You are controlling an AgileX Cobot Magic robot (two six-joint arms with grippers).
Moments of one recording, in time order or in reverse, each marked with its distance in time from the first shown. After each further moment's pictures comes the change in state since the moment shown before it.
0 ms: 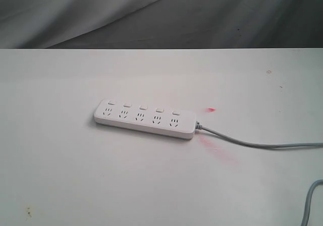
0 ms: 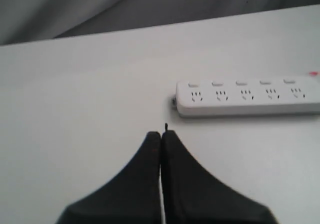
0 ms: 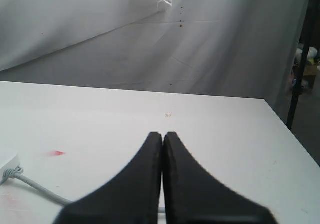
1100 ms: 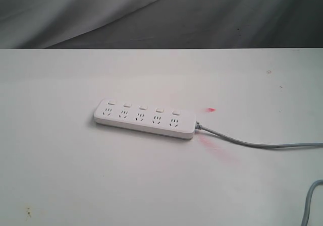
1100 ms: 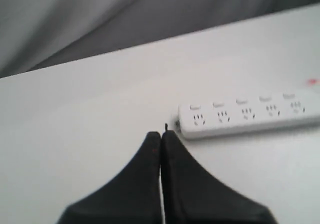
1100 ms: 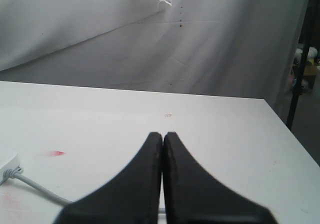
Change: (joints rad) left arm 0.000 0.248 -0.321 -0.004 0.148 0.122; right arm 0.000 0.000 0.000 0.000 0.000 0.000
